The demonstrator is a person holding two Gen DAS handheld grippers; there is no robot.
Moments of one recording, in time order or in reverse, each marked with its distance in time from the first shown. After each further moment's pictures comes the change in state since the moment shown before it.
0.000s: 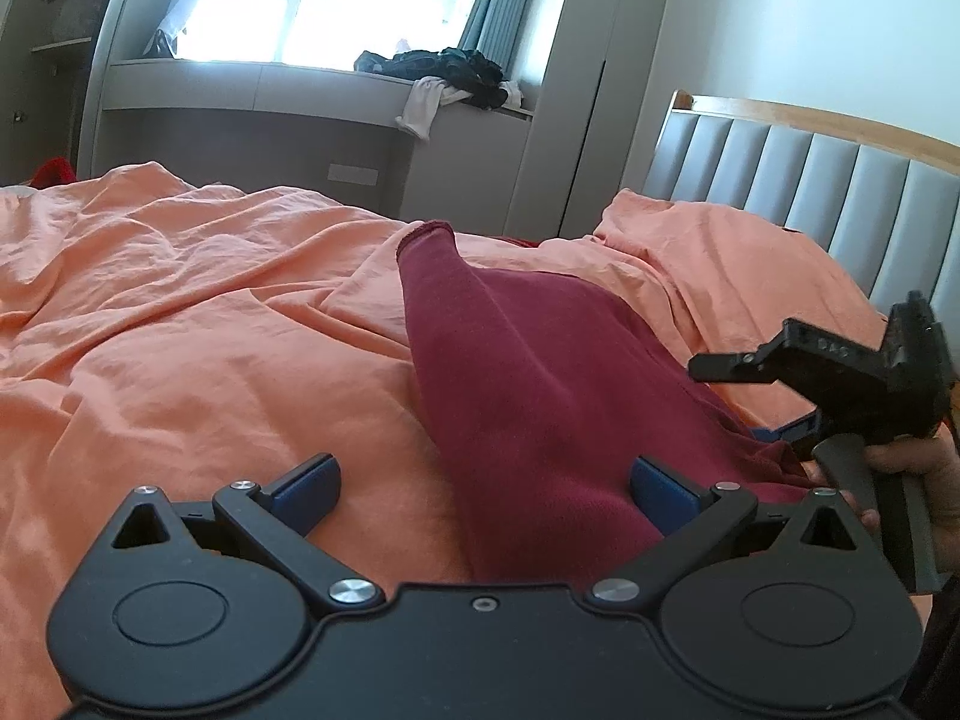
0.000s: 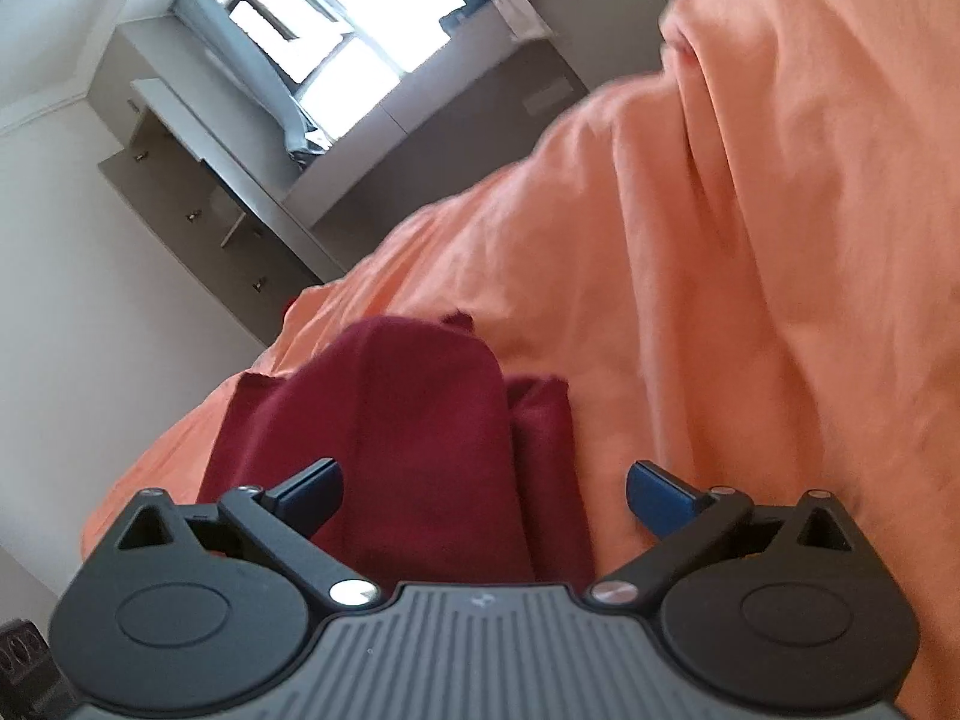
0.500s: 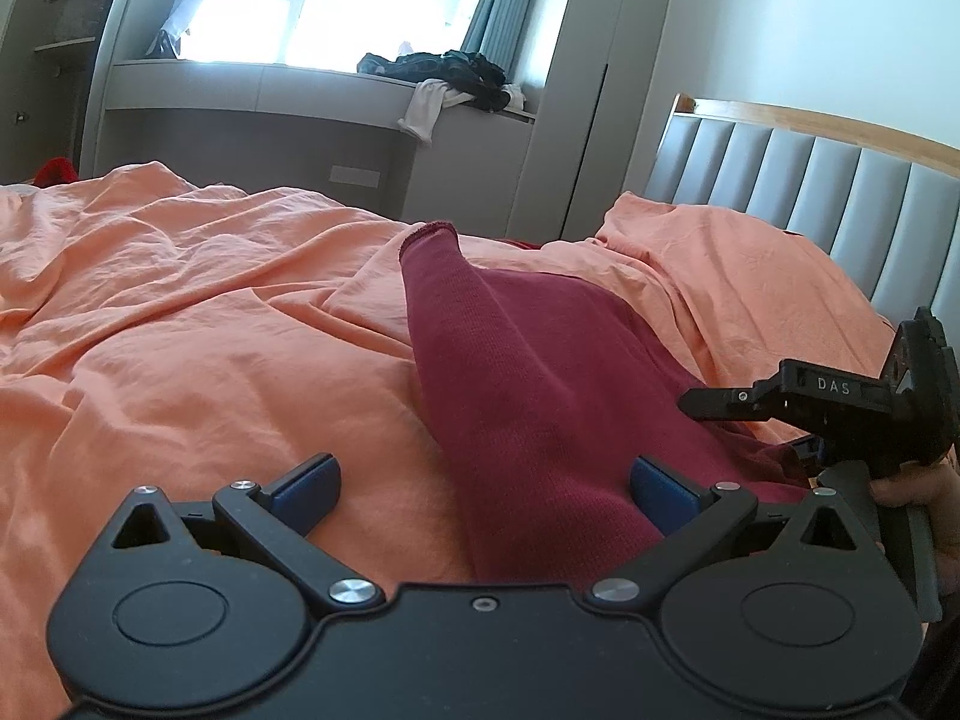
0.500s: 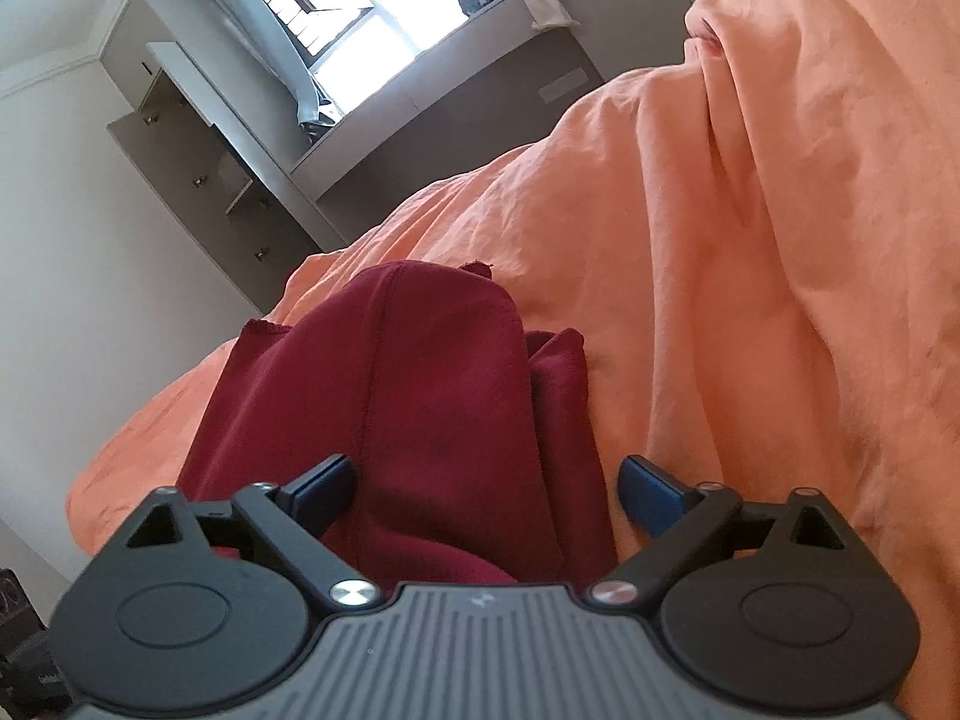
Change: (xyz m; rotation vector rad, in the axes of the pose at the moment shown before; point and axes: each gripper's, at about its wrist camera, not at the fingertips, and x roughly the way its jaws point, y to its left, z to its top) left arm 0.000 0.001 -0.001 -0.003 -0.004 0.002; right arm 0.000 0.010 -0.016 -0.094 0.011 -0.028
